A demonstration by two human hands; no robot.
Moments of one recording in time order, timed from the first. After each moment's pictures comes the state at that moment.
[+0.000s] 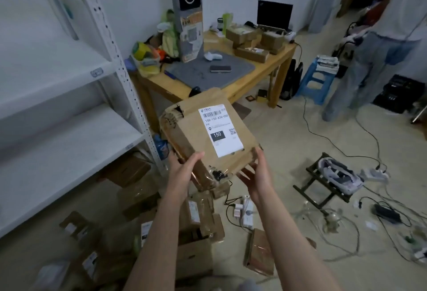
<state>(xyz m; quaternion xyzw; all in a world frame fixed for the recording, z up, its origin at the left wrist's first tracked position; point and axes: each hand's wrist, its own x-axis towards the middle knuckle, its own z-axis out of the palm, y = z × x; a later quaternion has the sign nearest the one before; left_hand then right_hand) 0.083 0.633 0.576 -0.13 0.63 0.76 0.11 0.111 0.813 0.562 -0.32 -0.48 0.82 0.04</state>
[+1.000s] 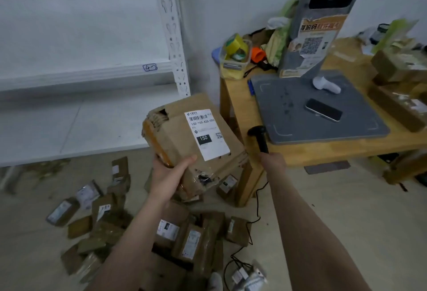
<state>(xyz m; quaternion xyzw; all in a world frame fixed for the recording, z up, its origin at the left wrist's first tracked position) -0.185 0.674 0.576 -0.42 0.60 0.67 -0.12 -0.387 0.860 0.487 -0.18 -0.81 0.51 -0.23</state>
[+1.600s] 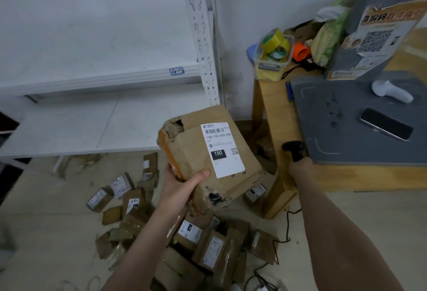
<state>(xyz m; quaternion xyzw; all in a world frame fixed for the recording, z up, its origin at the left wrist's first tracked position) -0.208 0.638 0.554 -0.47 0.61 0.63 -0.13 -0.472 0.818 0.432 -0.12 -0.89 0.38 -0.24</state>
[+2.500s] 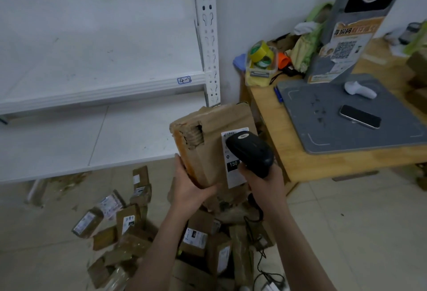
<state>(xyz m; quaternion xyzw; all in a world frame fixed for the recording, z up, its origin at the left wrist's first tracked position) -0.165 0.587 0.555 -0.33 0.75 0.57 -0.12 -0.245 0.746 0.594 0.07 -0.73 0.66 -0.15</state>
